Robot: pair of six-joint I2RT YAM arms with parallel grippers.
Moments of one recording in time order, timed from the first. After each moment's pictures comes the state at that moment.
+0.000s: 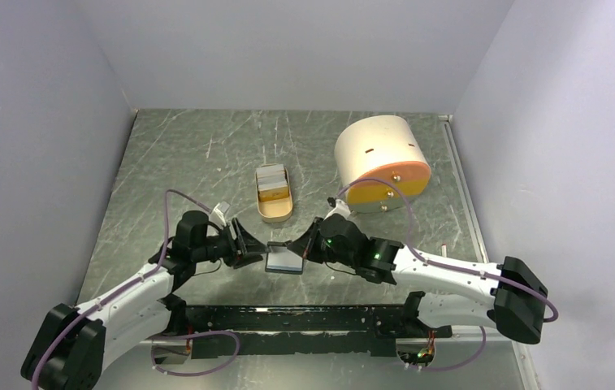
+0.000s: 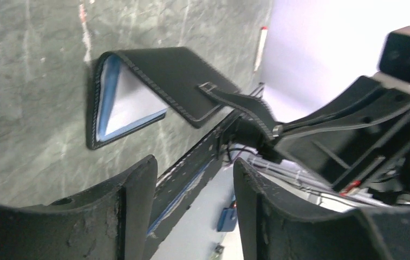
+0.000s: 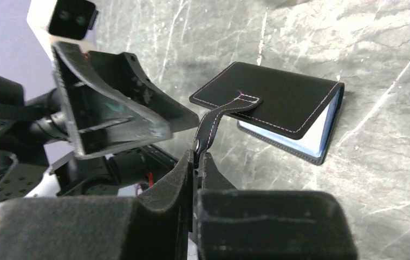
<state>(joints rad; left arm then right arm) -0.45 0.91 0.22 0.13 0.62 -1.08 1.08 1.11 0.62 -0.06 0.18 1.14</state>
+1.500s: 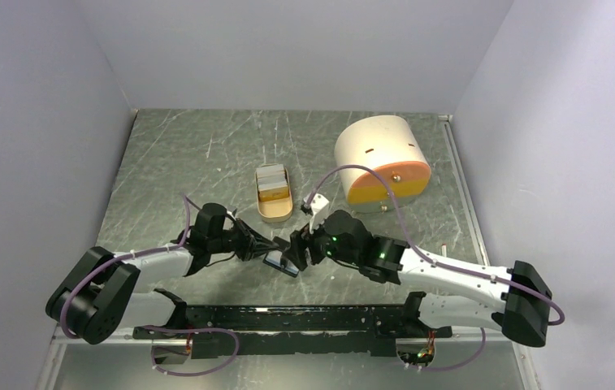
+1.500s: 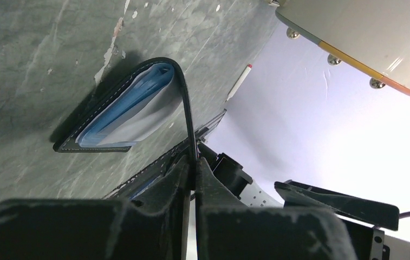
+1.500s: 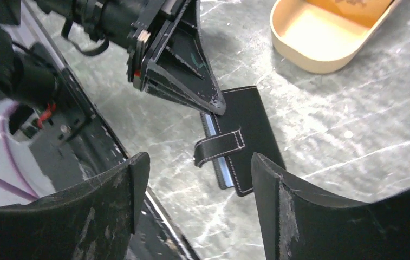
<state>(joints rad) -0.51 1.27 0.29 0.35 0.55 -1.53 1.09 1.10 0.69 -0.08 0.06 0.38</state>
